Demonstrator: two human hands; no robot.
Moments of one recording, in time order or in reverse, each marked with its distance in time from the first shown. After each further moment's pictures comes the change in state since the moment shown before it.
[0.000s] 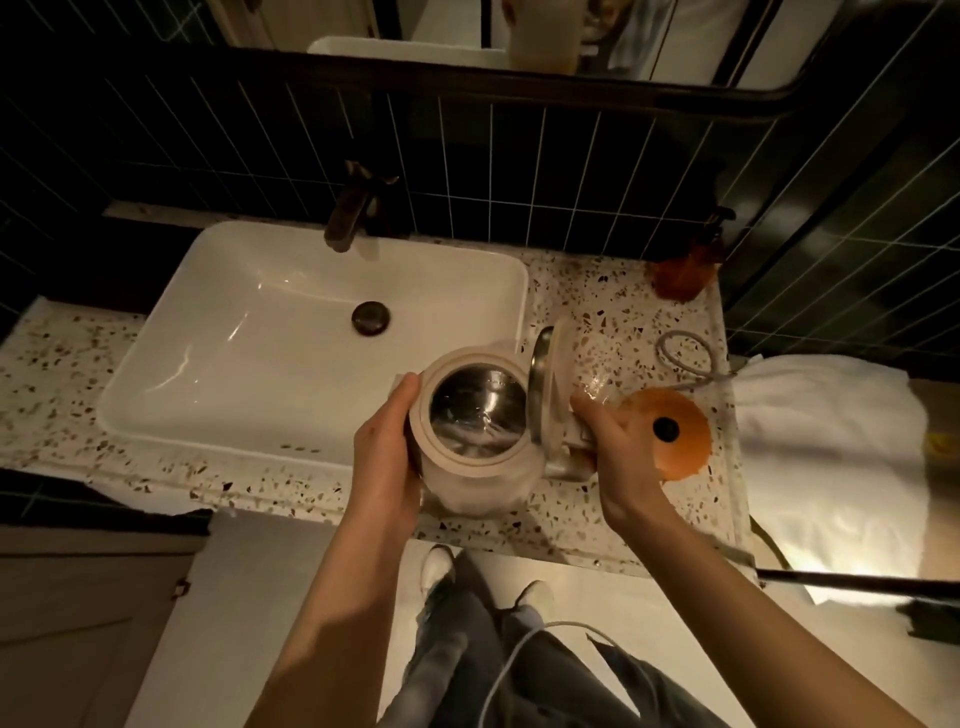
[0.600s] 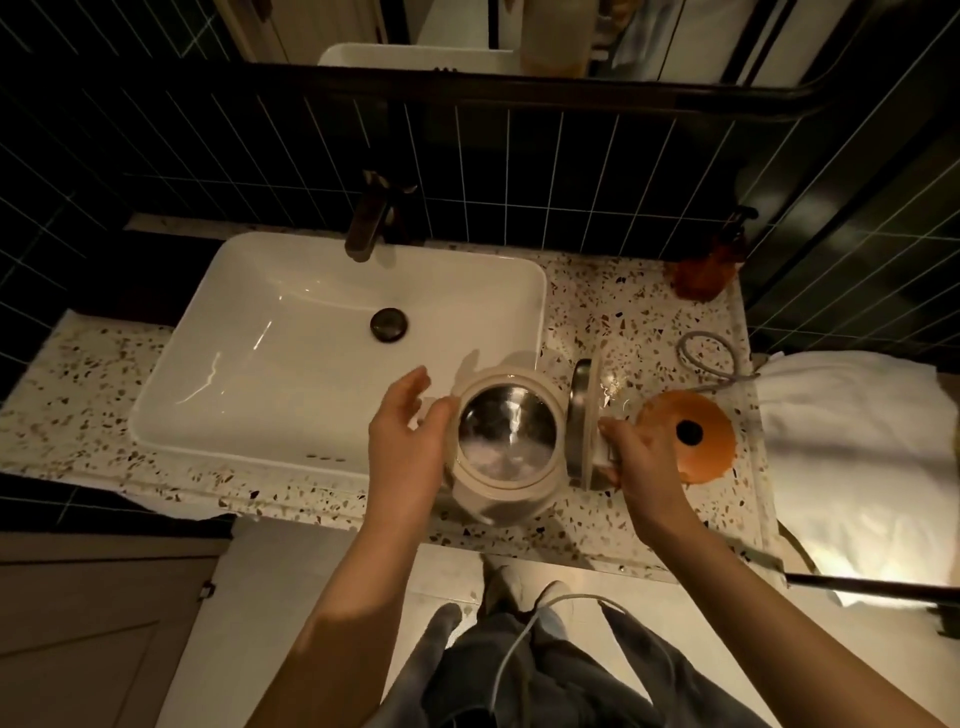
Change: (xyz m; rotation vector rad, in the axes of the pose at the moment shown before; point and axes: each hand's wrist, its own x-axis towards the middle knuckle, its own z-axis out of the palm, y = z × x) left_hand -0.002 0.024 -0.002 0.467 0.018 0.222; right_hand -0.002 0.001 0.003 -0.016 -0.007 0.075
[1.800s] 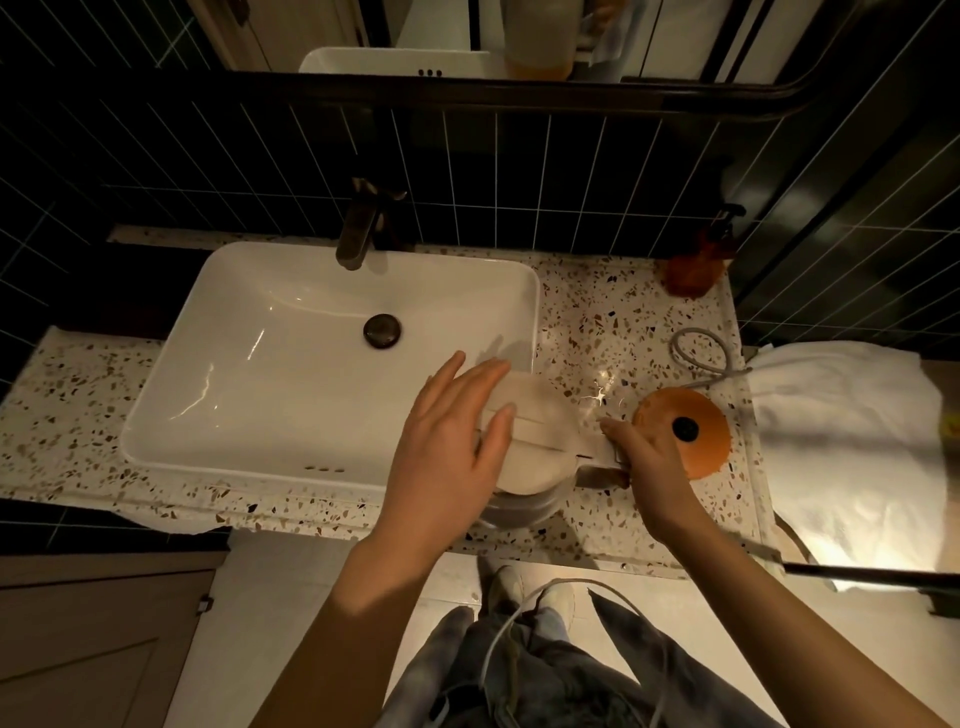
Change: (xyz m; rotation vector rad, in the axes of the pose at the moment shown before) left_hand -0.007 0.011 0.003 0.619 -0.253 0.610; right_hand 0.005 0.000 -0.007 0.007 -0.072 0.123
